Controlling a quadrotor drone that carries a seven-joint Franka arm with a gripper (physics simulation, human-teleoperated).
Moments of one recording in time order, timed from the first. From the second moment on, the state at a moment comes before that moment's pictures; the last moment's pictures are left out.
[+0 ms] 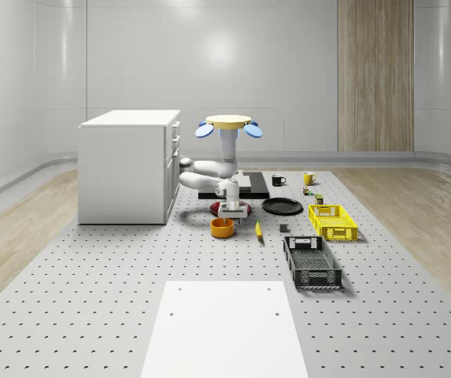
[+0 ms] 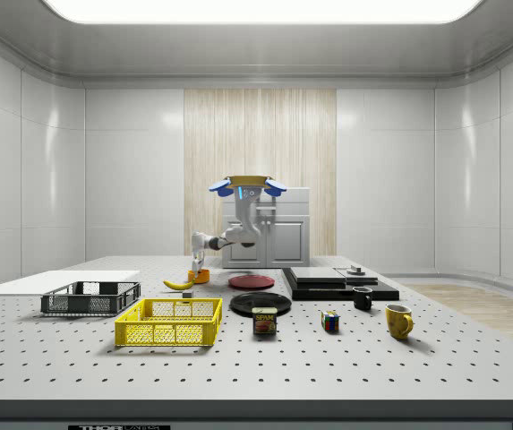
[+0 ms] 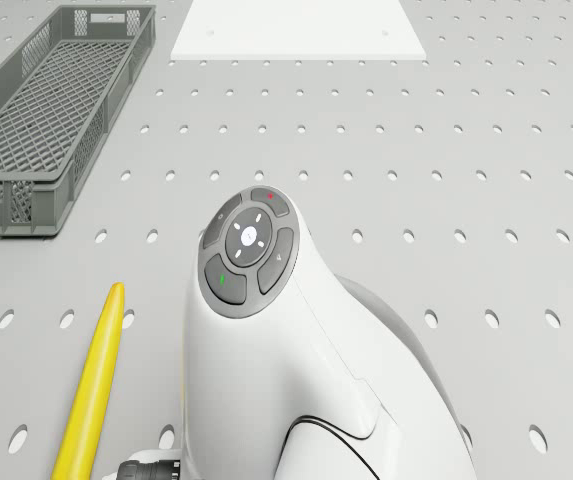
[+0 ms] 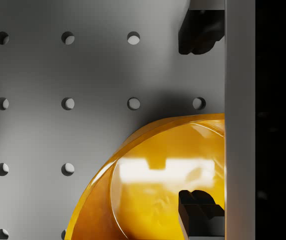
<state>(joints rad) -1.26 -1.55 1.35 -2.86 -1.79 1.61 1.77</state>
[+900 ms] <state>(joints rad) -1.29 -1.61 1.30 -2.85 -1.80 1.72 1.84</state>
